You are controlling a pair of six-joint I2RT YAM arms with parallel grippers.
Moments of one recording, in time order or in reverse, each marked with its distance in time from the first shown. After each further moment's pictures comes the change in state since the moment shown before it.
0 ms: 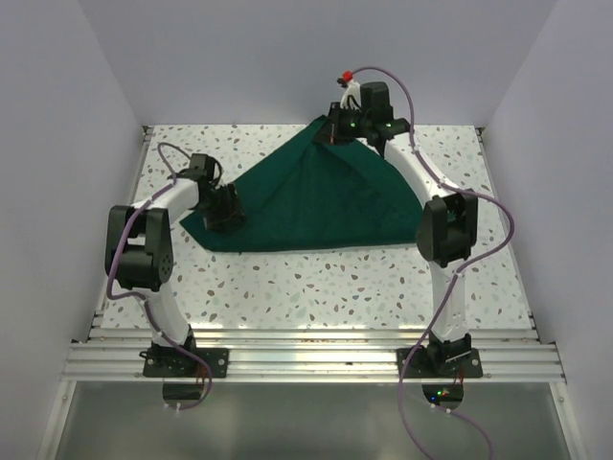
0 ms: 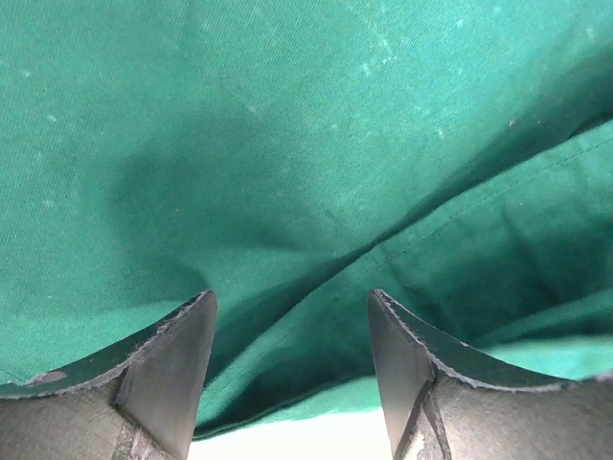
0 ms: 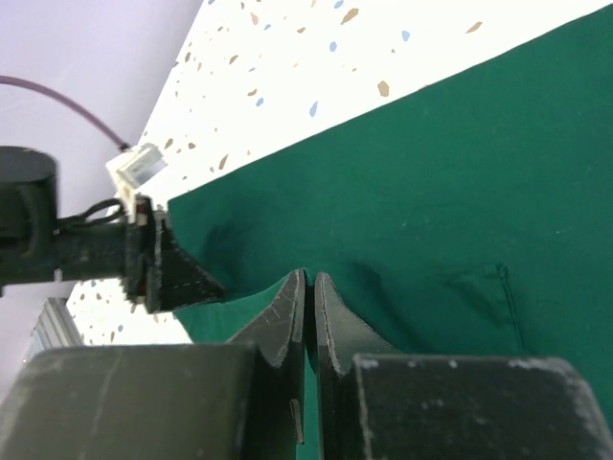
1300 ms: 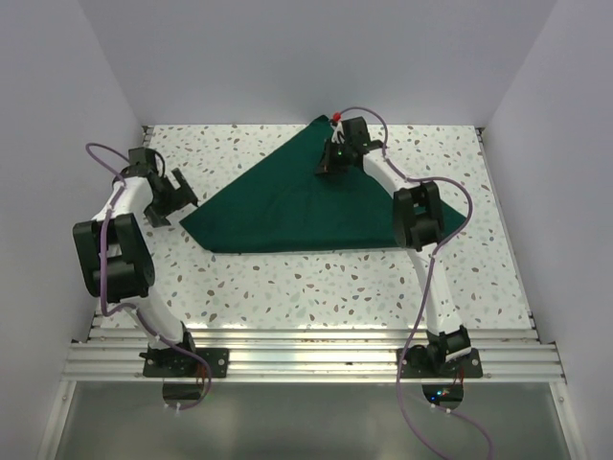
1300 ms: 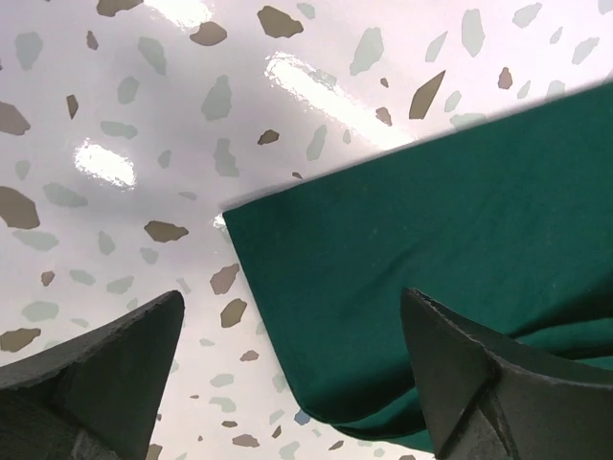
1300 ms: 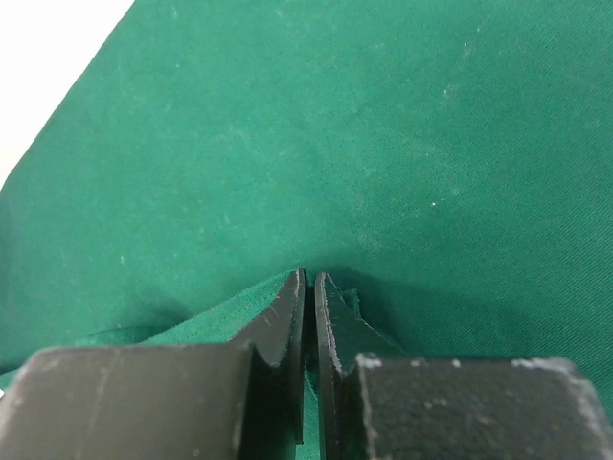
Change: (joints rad) left arm 0.311 -0.084 0.039 -0.030 -0.140 0.018; right arm 0.000 0.427 0.188 -0.055 0.158 0.015
